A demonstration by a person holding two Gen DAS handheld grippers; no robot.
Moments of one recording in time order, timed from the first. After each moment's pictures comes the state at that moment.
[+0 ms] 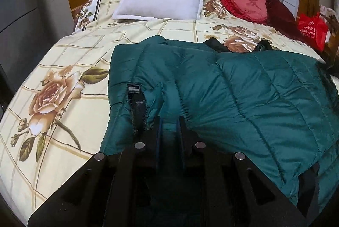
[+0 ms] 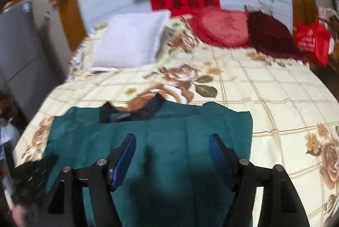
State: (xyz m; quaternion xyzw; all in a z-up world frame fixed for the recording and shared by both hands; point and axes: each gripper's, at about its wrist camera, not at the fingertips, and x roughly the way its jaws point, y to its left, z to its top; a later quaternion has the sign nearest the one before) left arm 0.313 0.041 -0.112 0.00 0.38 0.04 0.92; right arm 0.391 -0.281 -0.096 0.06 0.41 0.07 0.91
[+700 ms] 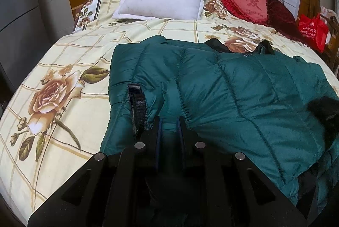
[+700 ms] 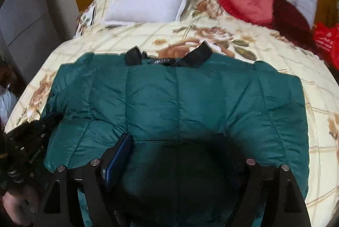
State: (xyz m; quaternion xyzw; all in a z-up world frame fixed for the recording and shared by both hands) left arm 0.314 0.042 -0.111 0.00 0.38 0.04 0.92; right arm 0.329 -0.196 -0.102 0.05 0.41 0.14 0.90
